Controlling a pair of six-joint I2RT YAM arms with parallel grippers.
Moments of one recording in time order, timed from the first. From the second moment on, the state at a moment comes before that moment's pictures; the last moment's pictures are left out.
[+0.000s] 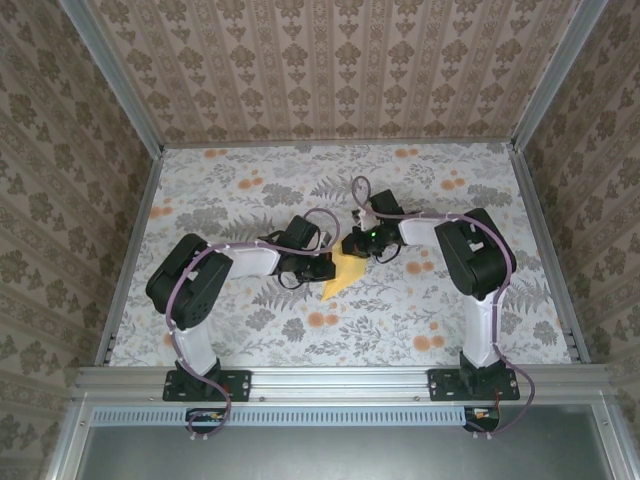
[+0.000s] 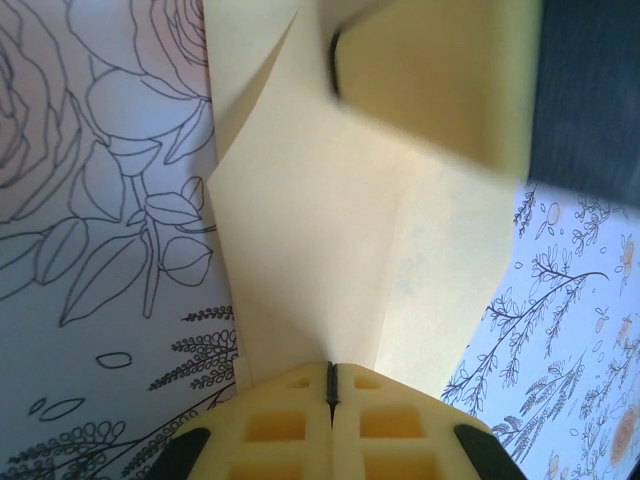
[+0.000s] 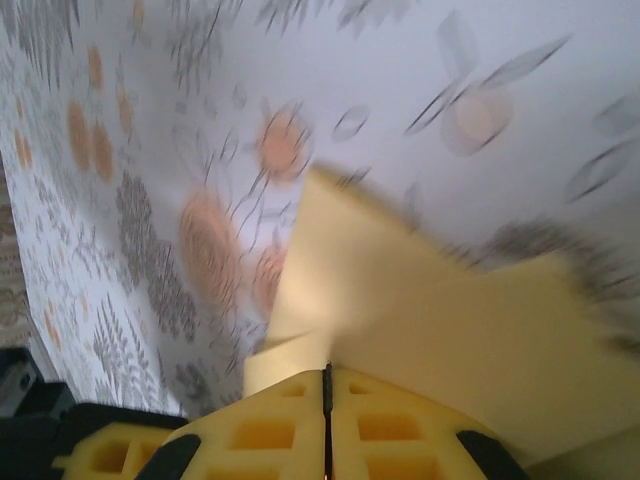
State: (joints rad) left arm -0.71 1.82 0.92 -0.13 0.45 -0.61; right arm 0.37 2.04 1.16 -0.17 -0.65 0.49
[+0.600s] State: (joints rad) left arm -0.70 1.82 0.92 -0.14 0.45 -0.59; right arm 0.31 1.83 1.04 -0.11 -0.58 0.57
